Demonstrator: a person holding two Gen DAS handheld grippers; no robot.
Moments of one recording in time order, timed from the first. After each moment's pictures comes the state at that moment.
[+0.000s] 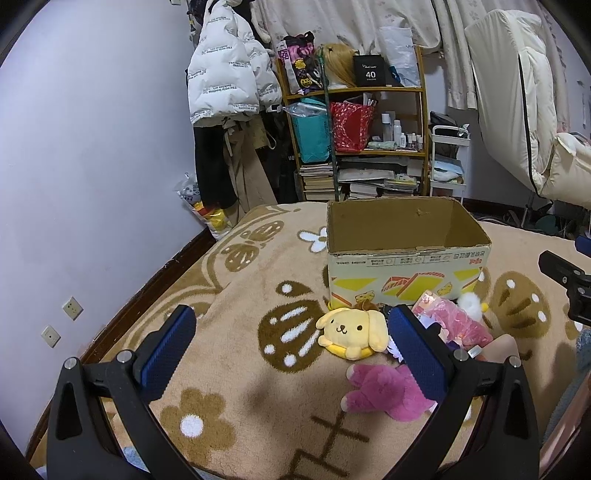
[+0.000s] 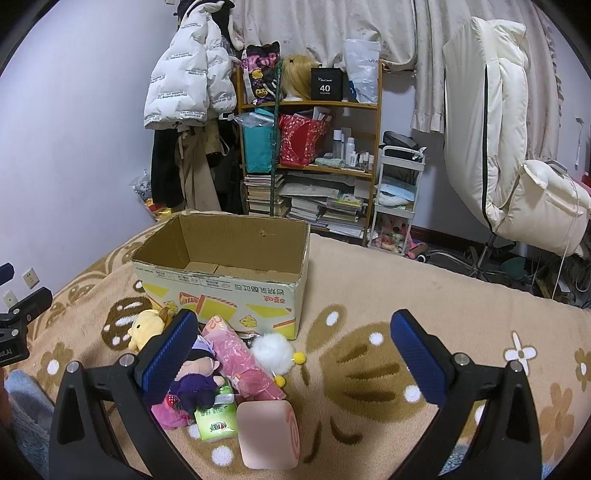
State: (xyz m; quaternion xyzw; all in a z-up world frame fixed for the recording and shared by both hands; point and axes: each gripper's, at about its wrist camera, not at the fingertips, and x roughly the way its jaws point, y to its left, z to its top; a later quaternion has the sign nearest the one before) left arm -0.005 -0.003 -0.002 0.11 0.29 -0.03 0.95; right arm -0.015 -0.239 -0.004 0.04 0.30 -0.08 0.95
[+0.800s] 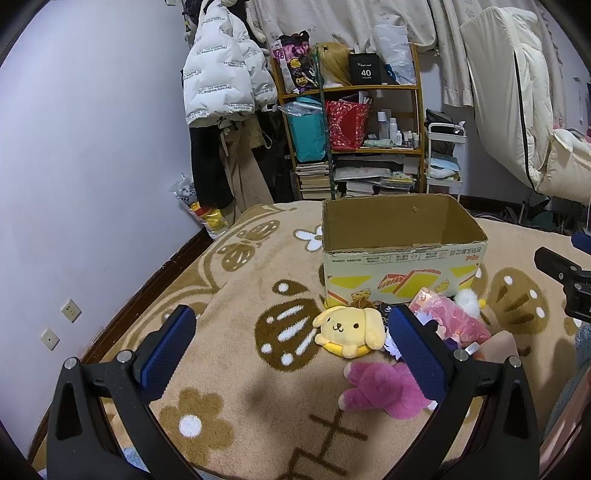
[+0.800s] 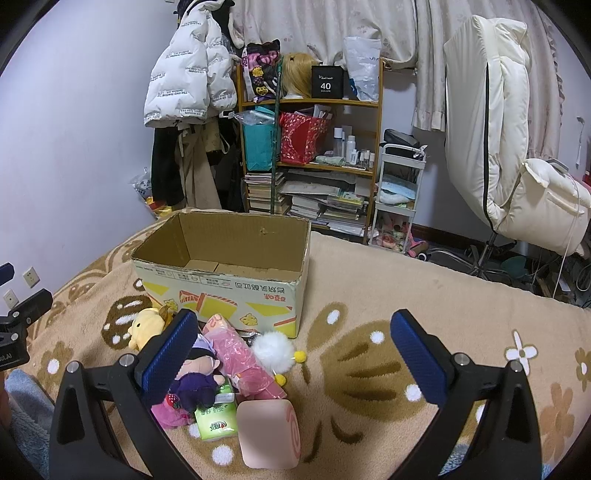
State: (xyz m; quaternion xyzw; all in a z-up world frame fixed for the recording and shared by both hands) left arm -0.004 -0.005 -0.001 0.11 0.30 -0.04 0.95; right arm -0.015 -0.238 -0.005 0.04 0.30 -0.08 0.95
